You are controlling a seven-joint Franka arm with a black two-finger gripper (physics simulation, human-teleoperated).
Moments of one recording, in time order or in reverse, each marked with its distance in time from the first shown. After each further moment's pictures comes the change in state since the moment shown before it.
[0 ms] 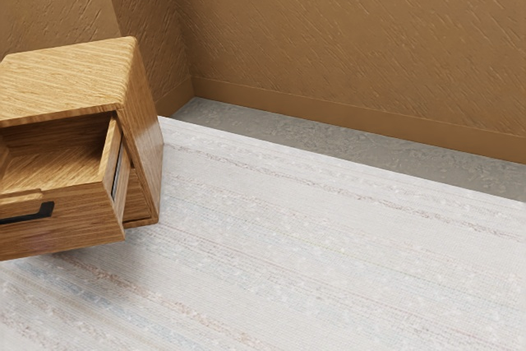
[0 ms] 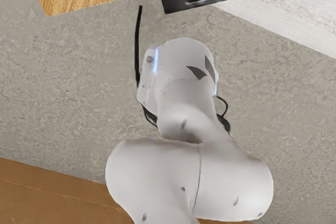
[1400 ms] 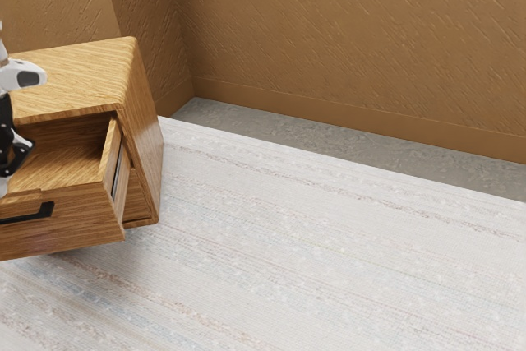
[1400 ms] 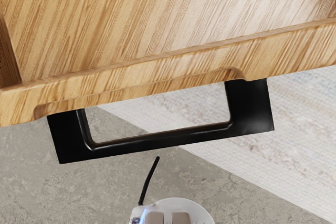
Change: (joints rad) arm 0.081 -0.542 -0.338 -0.847 -0.034 0.721 -0.283
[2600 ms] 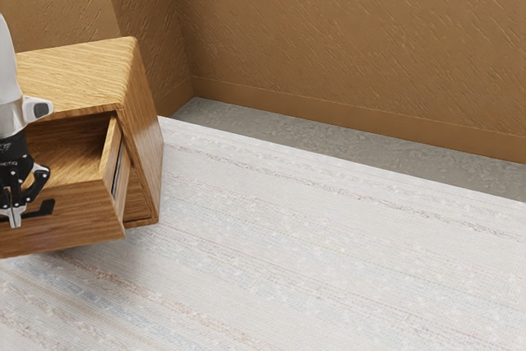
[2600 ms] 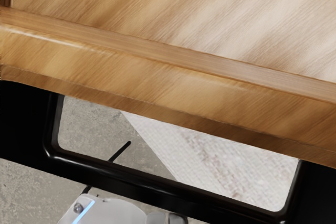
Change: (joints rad) arm 0.009 0.004 0.015 -0.165 -0.022 0.156 -0.400
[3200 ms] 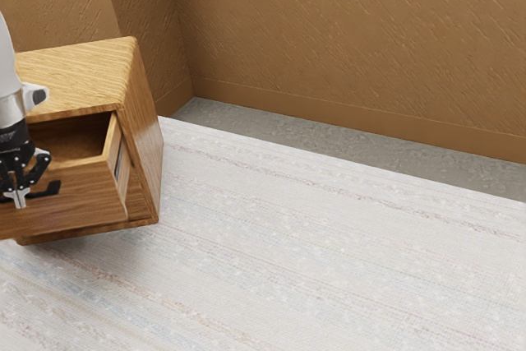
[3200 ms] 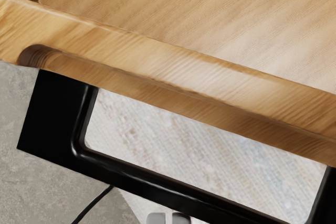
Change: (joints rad) arm -0.003 0.055 0.033 0.019 0.069 0.148 -0.071
